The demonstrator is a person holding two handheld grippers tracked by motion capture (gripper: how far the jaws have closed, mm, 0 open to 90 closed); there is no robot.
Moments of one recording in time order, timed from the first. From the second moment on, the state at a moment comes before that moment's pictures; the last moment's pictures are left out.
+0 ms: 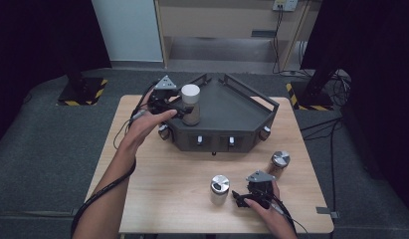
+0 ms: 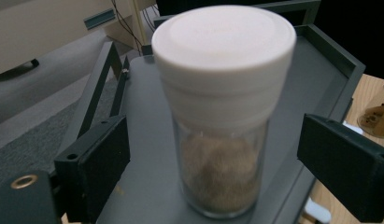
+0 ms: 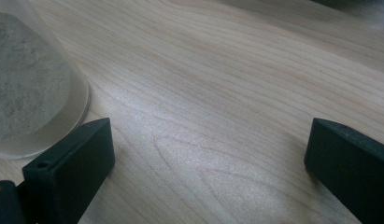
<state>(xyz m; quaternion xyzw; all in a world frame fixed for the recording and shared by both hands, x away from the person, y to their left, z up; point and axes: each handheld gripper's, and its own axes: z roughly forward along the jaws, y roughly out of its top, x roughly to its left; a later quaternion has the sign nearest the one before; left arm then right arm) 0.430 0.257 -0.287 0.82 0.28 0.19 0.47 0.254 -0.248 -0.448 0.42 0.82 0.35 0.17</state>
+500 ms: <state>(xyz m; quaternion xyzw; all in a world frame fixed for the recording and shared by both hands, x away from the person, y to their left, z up) 0.378 0.289 -0.295 0.80 0.31 0.20 0.46 0.253 -0.248 -0.448 0.42 0.82 0.35 0.17</state>
